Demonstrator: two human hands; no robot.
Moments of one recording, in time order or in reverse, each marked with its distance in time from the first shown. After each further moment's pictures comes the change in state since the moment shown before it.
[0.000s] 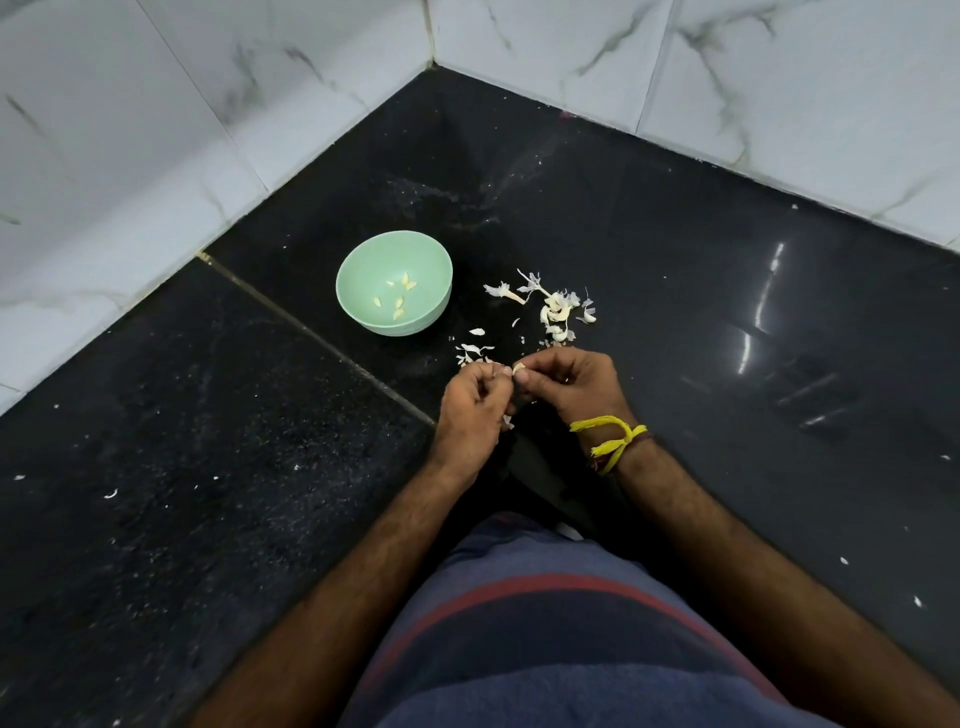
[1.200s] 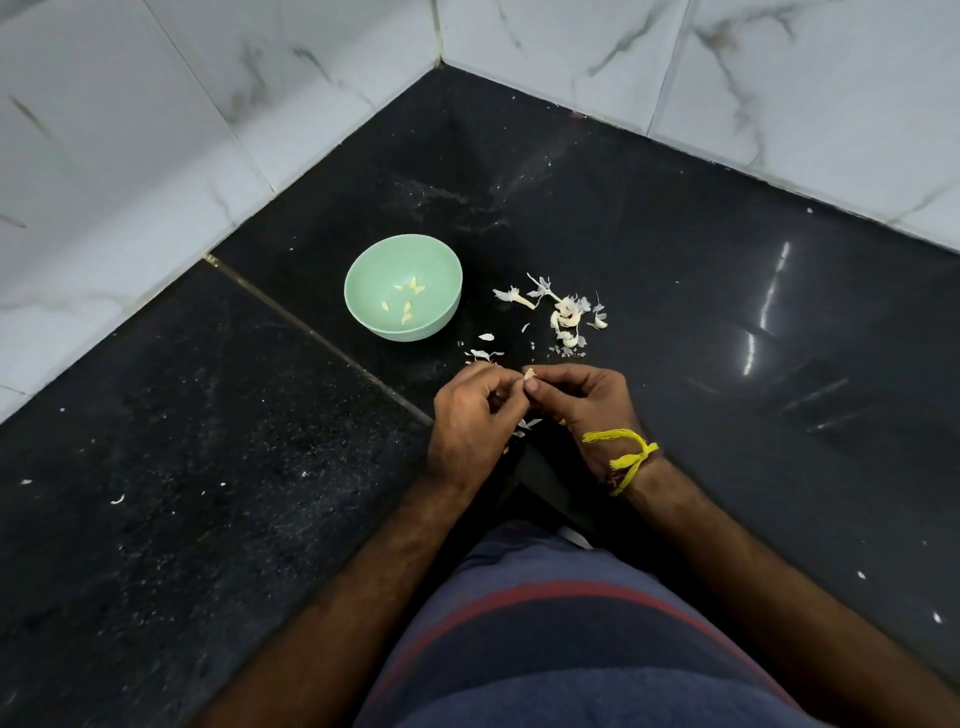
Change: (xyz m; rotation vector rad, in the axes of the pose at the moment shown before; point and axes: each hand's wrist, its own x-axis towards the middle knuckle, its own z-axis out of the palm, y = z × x) left_hand 0.004 0.005 -0.014 0.479 0.140 0.544; right_hand -0.008 0.000 0.008 0.236 0.051 0.114
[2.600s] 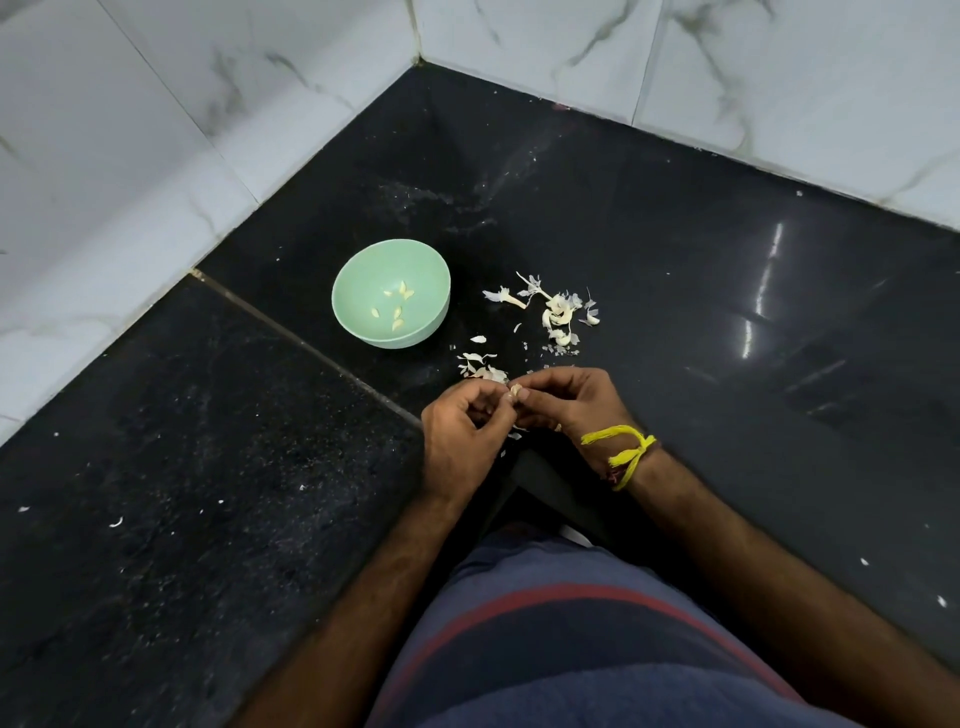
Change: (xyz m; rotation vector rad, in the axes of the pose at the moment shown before) left_hand -0.009 -0.012 0.003 -0.190 -0.030 -0.193; right_hand 0.007 0.003 -0.005 -0.041 -0.097 0.084
